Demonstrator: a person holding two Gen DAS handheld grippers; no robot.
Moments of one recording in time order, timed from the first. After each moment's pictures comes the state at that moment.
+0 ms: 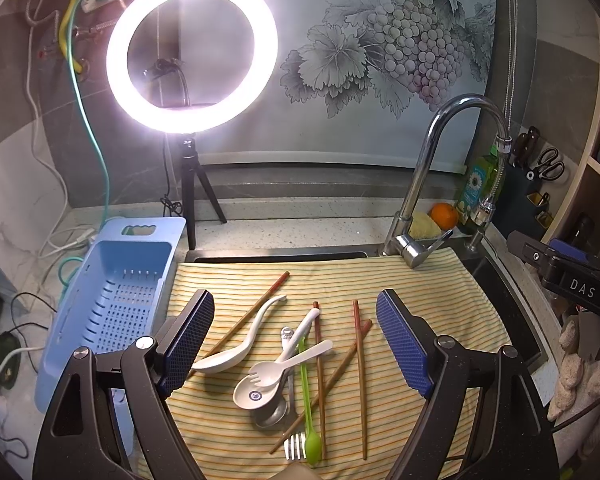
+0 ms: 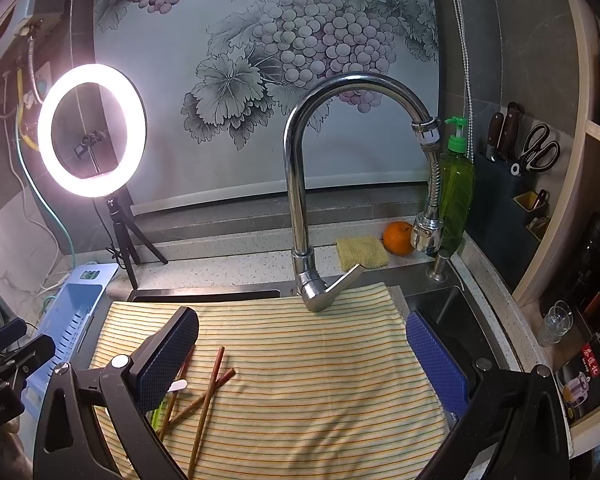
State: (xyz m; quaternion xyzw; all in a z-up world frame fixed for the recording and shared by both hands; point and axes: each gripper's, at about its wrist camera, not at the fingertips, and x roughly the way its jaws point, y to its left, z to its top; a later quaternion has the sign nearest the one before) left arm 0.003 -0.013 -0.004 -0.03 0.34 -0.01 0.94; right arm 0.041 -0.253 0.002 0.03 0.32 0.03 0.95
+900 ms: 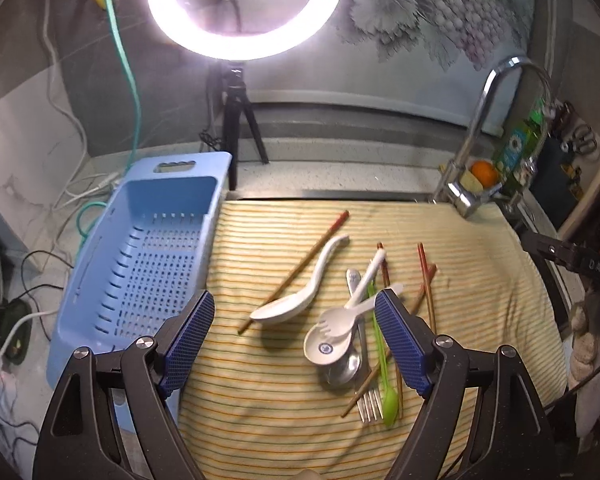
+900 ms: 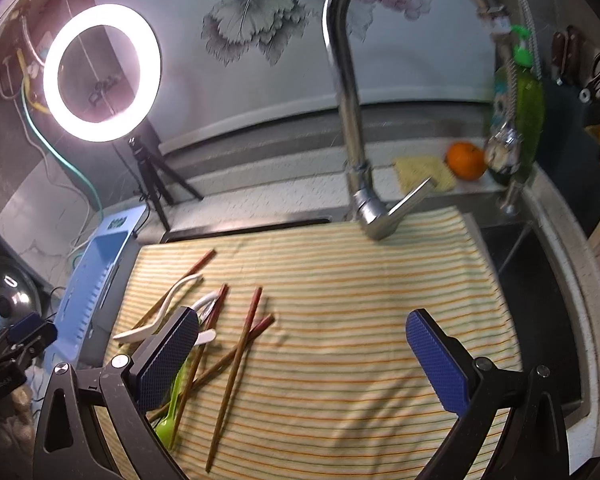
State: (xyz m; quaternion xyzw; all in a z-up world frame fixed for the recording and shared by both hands) left arm 0.003 0.045 -0.058 -0.03 0.42 0.00 0.91; right arm 0.076 -0.234 -0.074 0.07 0.45 0.14 0.88
